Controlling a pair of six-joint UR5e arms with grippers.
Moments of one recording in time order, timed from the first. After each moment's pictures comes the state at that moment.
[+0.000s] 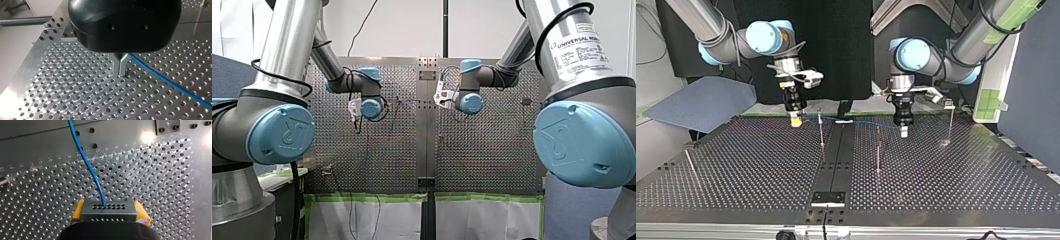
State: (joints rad) left arm -0.28 -1.82 -1.97 -2.29 -1.90 -1.65; right arm 2.16 -1.19 1.75 -0.69 1.62 1.75
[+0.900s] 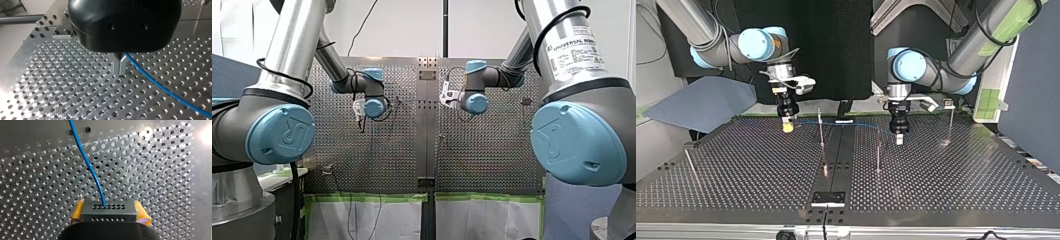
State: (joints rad) left arm -0.28 -1.88 -1.89 -2.33 -1.87 -1.65; right arm 2.11 -1.18 1.73 -0.69 1.59 1.75
